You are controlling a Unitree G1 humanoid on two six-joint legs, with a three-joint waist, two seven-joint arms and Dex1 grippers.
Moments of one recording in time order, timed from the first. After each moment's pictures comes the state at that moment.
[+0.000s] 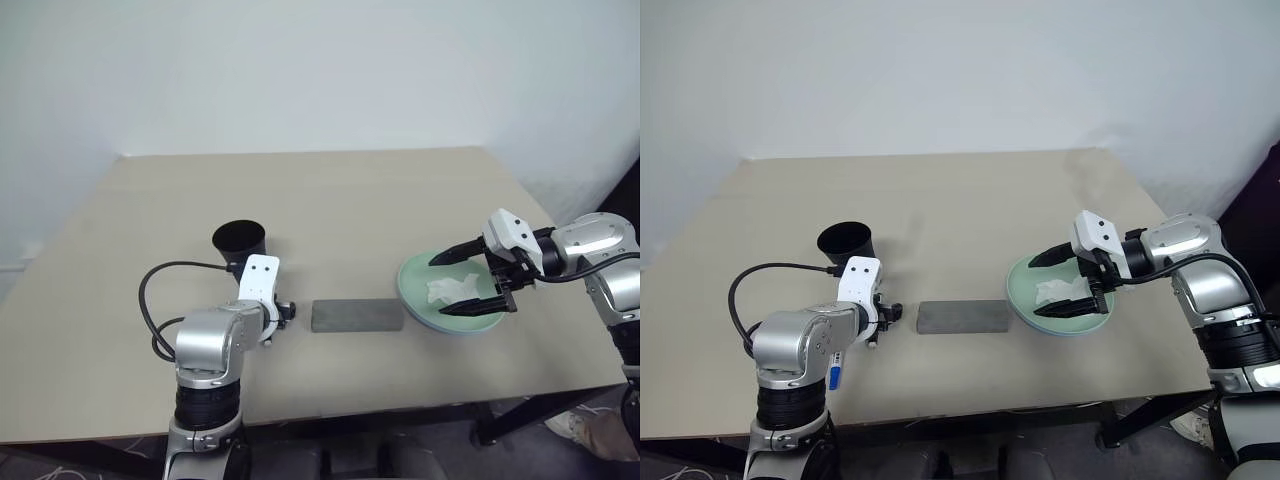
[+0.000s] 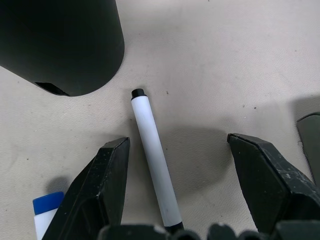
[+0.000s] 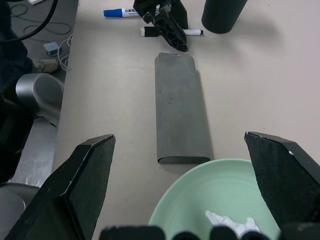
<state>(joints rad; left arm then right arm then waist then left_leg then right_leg) -0.39 0.15 0.07 -0.42 -0.12 1.61 -0.02 -0.61 -0.86 0.17 0.08 0.34 0.32 1.52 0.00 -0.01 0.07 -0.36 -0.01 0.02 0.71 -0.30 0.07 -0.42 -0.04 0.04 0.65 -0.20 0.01</state>
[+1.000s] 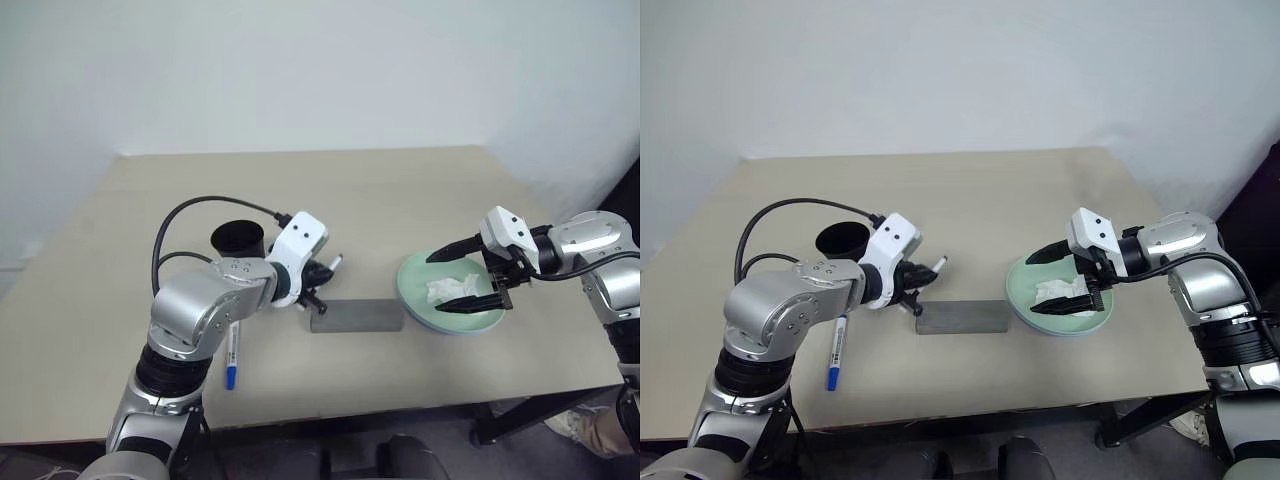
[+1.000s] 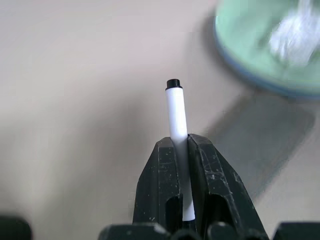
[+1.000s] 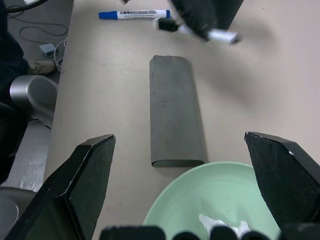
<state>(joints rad) -0.59 0.39 -0.12 -0.46 -0.44 1.21 -0.31 -0.63 -0.84 0.17 0.07 0.33 0.32 1.51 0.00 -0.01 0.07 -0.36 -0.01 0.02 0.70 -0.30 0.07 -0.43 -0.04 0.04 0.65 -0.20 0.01</state>
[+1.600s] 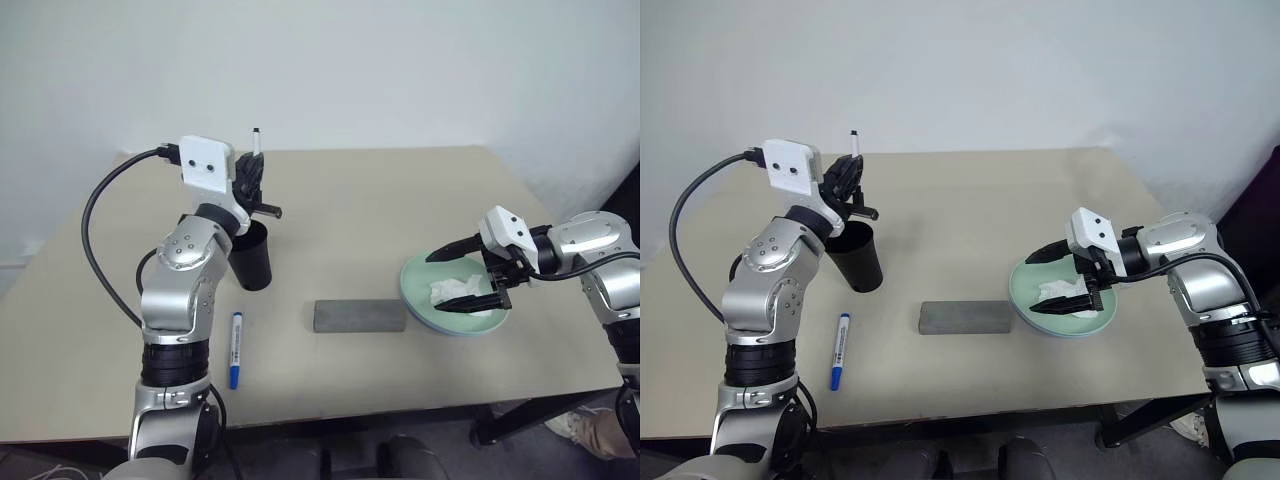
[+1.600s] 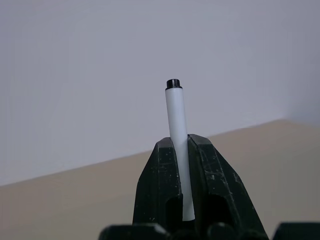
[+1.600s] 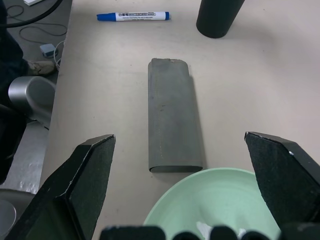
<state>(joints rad) -0.54 0.34 0.15 -0.18 -0.25 0.48 -0.20 -0.62 -0.84 0.17 0.07 0.33 0.32 1.50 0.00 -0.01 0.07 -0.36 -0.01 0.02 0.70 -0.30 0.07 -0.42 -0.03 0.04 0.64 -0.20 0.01</state>
